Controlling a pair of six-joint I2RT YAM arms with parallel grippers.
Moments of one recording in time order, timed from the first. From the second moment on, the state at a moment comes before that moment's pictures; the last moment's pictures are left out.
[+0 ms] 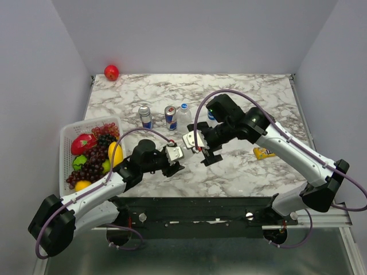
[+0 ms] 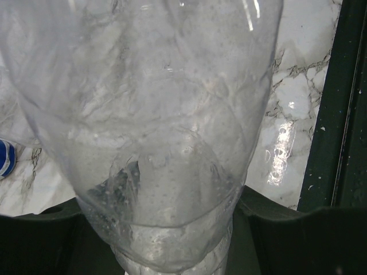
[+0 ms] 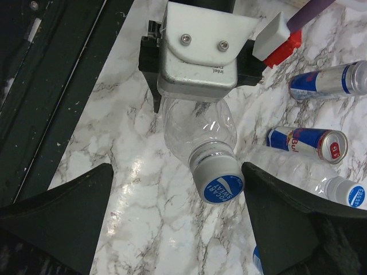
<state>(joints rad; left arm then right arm) -0.70 0.97 0.42 0.12 0.47 0.30 0.87 1.46 1.58 -1.07 -0.57 -1.10</state>
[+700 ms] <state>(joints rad) -0.63 0.96 0.43 0.24 0.51 0.10 0.87 1.43 1.48 -1.11 -0.33 -0.93</state>
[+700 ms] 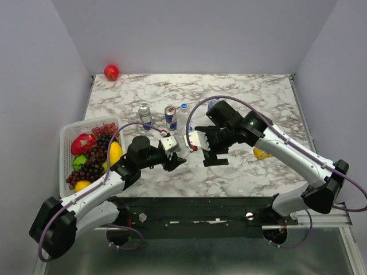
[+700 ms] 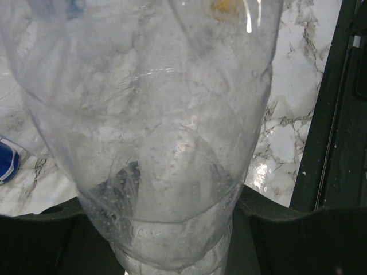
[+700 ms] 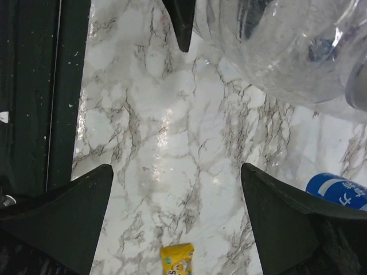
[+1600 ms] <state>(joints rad) -0.65 0.98 0.47 0.15 0.60 0.18 0.88 1.43 1.61 -0.99 -0.58 -1.06</state>
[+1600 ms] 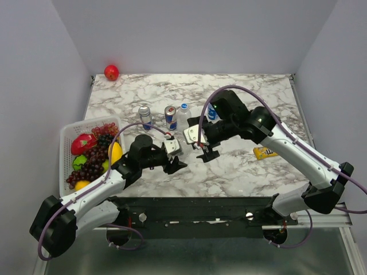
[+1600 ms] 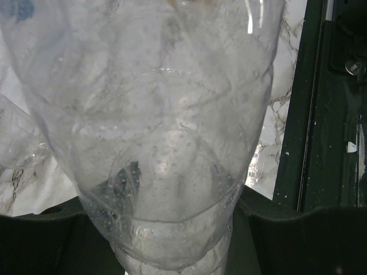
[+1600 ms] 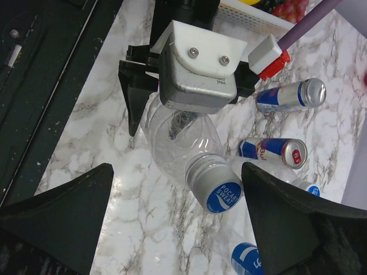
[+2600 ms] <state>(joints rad) -0.58 0.98 0.47 0.17 0.63 0.21 0.86 1.44 1.69 -0.96 -0.37 -0.77</state>
